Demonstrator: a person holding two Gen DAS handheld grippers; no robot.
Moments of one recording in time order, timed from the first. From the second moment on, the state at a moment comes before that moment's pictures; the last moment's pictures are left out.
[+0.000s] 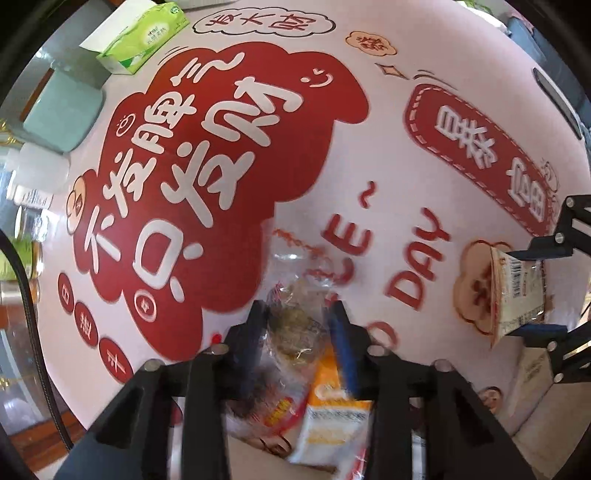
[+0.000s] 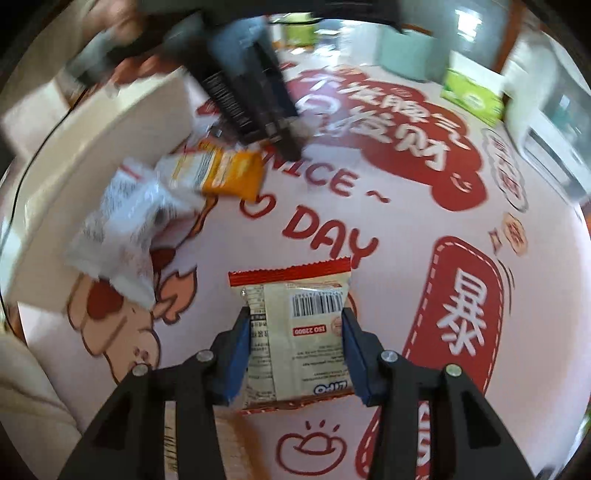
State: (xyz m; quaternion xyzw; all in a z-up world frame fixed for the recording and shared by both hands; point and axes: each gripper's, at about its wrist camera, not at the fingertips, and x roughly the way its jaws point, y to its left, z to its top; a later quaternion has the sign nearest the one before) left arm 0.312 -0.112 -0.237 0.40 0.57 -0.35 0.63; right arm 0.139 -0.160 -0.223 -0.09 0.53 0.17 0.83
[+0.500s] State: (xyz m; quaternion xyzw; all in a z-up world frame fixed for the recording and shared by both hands) left arm 0.211 -0.094 -0.140 0.32 0.53 -0.39 0.68; right arm 0.104 -0.163 -0.161 0.00 0.47 0.10 0.88
